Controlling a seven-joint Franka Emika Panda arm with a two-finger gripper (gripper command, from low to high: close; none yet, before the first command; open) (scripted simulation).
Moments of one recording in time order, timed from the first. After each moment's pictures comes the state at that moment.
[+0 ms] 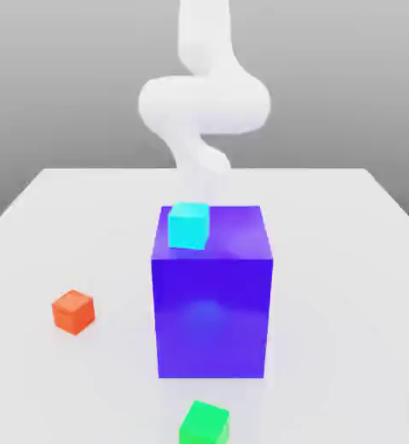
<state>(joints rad) -0.02 -0.71 0.06 -2.29 -0.02 2.32 0.86</state>
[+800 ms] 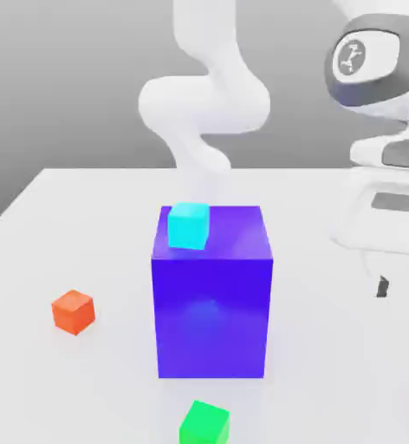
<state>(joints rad) 0.03 0.16 0.43 -2.19 -0.38 2.47 1.62</state>
